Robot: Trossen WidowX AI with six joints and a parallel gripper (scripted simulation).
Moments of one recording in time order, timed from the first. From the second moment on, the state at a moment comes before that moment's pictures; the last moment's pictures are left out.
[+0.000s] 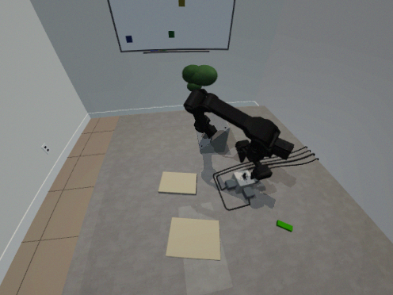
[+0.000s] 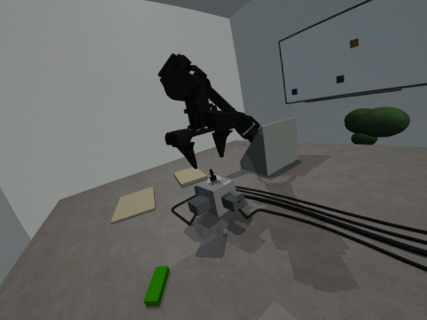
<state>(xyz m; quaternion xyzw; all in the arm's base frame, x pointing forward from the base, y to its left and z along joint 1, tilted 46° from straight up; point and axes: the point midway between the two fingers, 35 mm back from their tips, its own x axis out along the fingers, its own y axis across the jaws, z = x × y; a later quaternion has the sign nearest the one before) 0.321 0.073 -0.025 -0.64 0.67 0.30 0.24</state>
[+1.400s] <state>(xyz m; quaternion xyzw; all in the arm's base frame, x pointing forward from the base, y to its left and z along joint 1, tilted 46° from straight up) 0.320 0.054 -0.041 -0.64 0.67 0.29 0.25</state>
